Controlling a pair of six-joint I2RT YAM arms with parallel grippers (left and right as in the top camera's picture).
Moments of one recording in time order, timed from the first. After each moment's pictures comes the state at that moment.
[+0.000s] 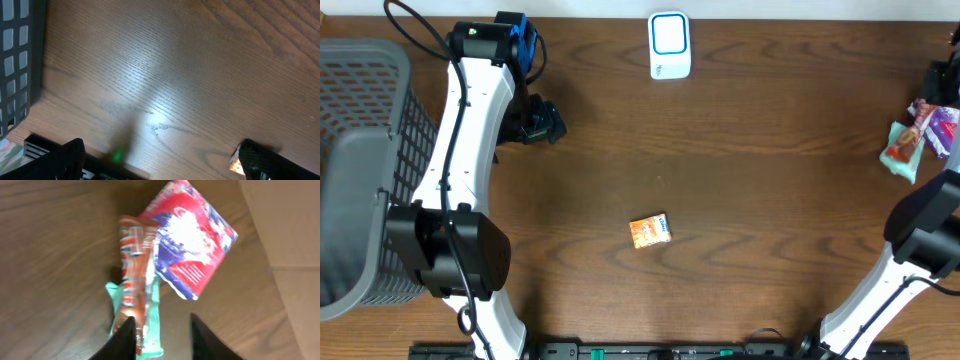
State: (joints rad) left arm -0.09 1.95 1.94 -1.62 -0.08 -0.53; right arm -0.44 2.20 2.17 -1.07 0.27 -0.11
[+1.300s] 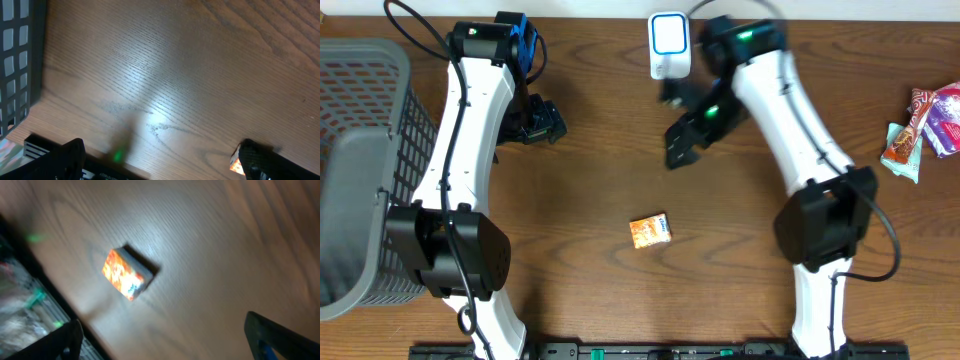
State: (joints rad) left arm -0.09 1.95 1.94 -1.62 -0.08 -0.53; right arm 0.39 2.20 2.16 -1.59 -0.40 -0.45
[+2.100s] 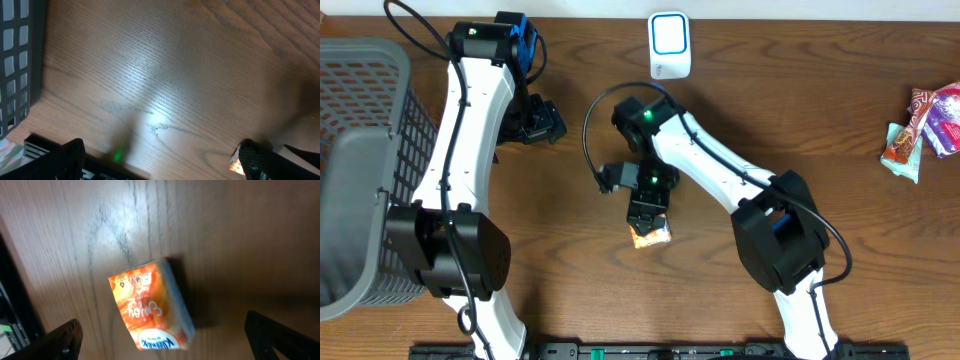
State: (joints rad) left arm -0.09 1.95 1.94 -1.62 -0.08 -0.53; right arm 0.68 2.20 1.79 -1.32 -0.31 -0.75
